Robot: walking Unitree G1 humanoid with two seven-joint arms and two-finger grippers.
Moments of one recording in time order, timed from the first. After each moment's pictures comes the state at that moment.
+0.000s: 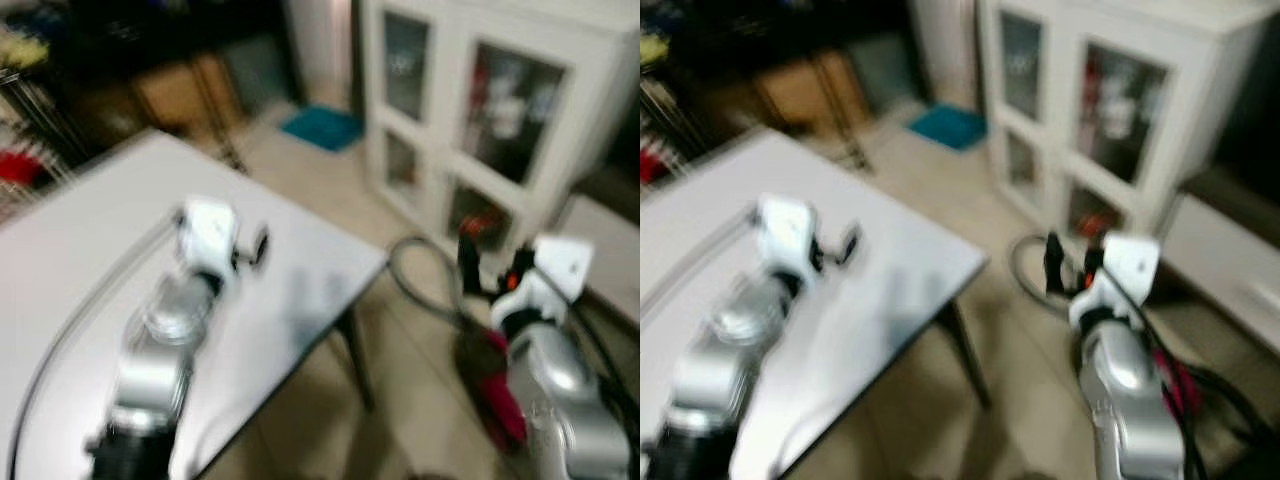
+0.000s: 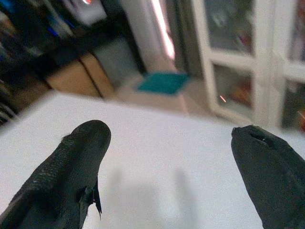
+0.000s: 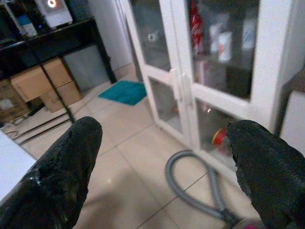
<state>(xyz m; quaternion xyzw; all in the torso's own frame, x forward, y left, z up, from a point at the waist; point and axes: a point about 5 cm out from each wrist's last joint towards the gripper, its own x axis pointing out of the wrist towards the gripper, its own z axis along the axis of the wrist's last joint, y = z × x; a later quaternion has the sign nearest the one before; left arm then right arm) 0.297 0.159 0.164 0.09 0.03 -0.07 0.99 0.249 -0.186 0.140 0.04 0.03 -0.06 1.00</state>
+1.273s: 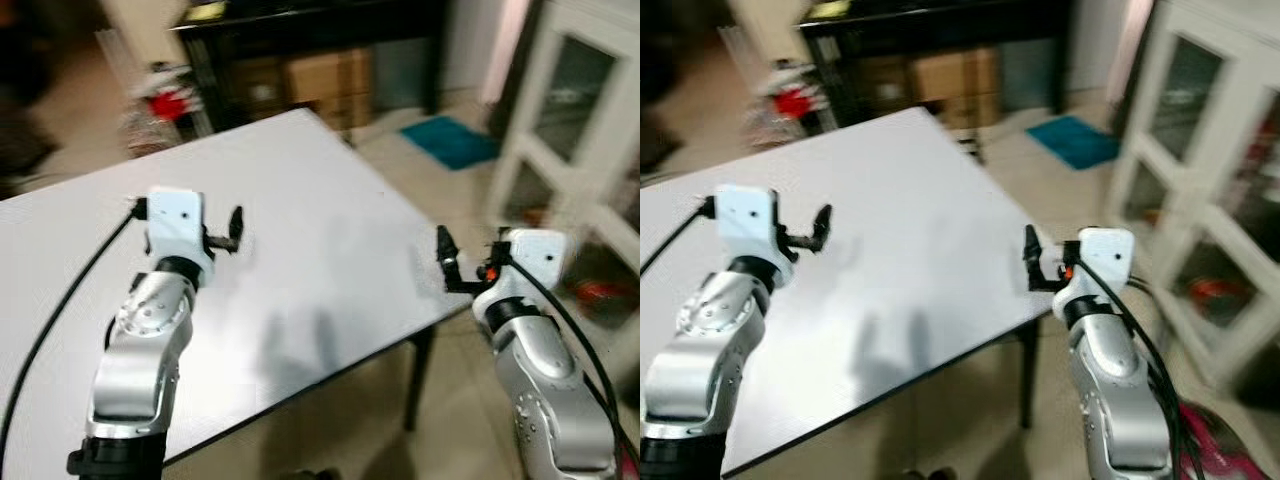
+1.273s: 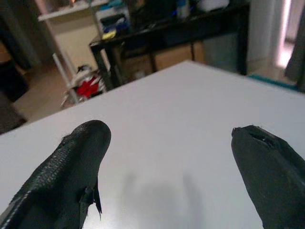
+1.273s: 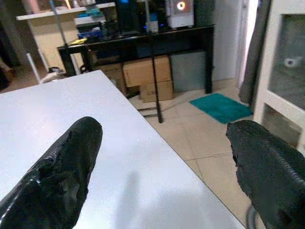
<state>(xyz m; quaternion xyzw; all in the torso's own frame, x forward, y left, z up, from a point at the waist) 0.284 0.170 0.167 0.07 0.03 -0.01 1.00 0.257 -0.170 0.149 0.01 0.00 0.00 1.00</state>
